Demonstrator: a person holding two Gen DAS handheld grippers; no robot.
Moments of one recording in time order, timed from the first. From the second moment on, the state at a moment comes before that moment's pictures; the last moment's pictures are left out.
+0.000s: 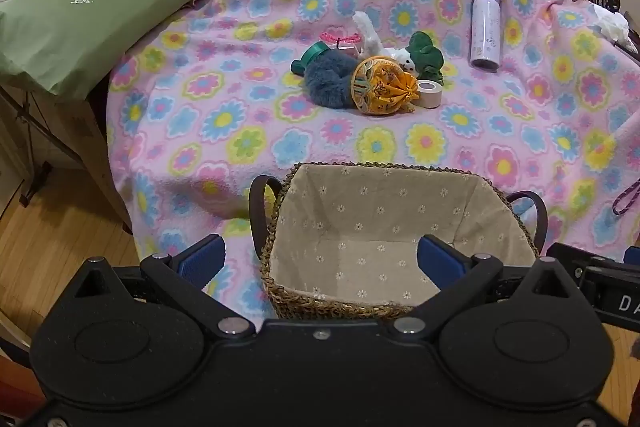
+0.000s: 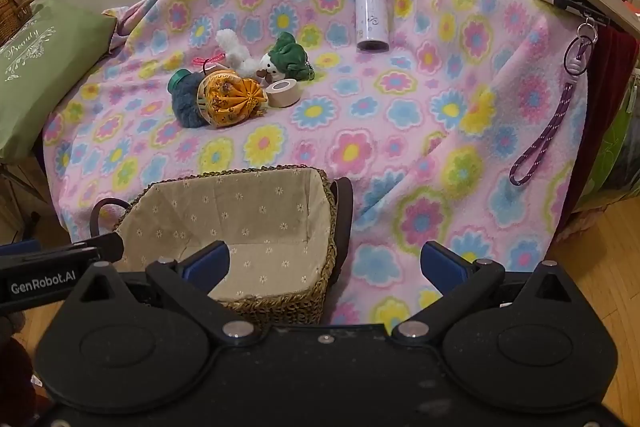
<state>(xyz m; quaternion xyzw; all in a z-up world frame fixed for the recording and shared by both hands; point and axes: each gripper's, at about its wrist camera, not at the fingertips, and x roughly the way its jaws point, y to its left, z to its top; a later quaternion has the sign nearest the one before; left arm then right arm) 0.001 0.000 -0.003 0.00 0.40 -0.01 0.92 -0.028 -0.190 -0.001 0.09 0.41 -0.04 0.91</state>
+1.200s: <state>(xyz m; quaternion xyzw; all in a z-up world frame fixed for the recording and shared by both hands) 0.002 -0.002 -0.004 0.00 0.40 -0.01 0.92 -0.026 -0.192 -0.001 0.09 0.41 -0.04 0.91</state>
